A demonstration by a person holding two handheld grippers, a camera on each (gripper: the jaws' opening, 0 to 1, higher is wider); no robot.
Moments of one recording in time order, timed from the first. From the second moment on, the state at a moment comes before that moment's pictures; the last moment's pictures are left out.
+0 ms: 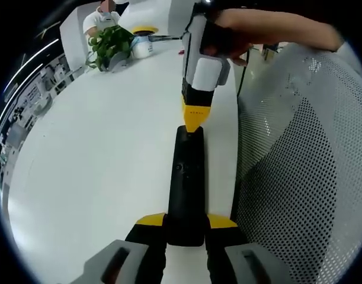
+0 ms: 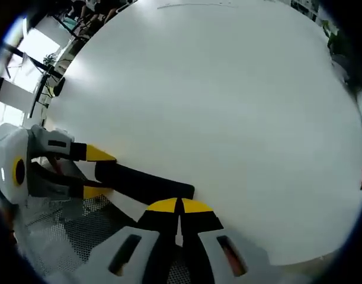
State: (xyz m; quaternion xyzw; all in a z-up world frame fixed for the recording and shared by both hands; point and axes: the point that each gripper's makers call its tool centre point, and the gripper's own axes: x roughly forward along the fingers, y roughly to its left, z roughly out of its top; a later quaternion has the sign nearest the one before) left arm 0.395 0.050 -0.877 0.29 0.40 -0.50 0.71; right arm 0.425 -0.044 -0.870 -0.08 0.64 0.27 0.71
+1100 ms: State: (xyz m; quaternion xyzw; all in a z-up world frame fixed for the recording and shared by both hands) left arm 0.394 0.049 -0.877 0.29 0.40 -0.50 0.71; right arm 0.422 -0.046 -0.870 0.00 0.66 0.27 0.70
